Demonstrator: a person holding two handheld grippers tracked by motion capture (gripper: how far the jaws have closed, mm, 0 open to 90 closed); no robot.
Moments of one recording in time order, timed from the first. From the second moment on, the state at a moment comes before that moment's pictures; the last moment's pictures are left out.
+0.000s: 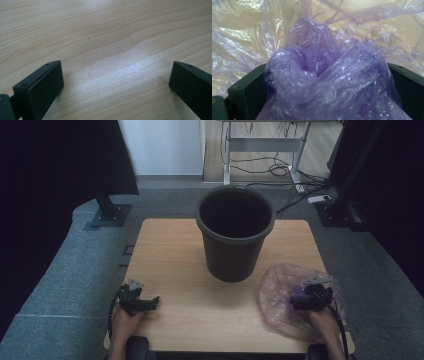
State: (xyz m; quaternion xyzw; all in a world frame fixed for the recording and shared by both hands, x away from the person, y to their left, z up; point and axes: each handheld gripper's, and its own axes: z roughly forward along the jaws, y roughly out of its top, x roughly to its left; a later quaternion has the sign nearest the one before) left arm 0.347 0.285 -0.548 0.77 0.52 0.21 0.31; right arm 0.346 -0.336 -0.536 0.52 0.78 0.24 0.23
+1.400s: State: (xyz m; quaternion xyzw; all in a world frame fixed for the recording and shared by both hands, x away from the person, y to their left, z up) left arm 0.443 0.190 -0.469 0.79 0.43 0.20 0.39; right arm 0.401 -0.270 -0.471 0.45 0.77 0.39 0.22
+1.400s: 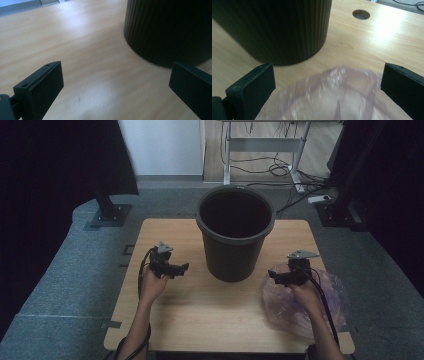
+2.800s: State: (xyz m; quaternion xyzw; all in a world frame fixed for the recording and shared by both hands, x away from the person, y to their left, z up) left arm 0.523 0.147 -0.445 0.76 0.44 0.22 0.42; right arm 0.490 -0.259 -0.454 0.48 0.73 0.42 0.25
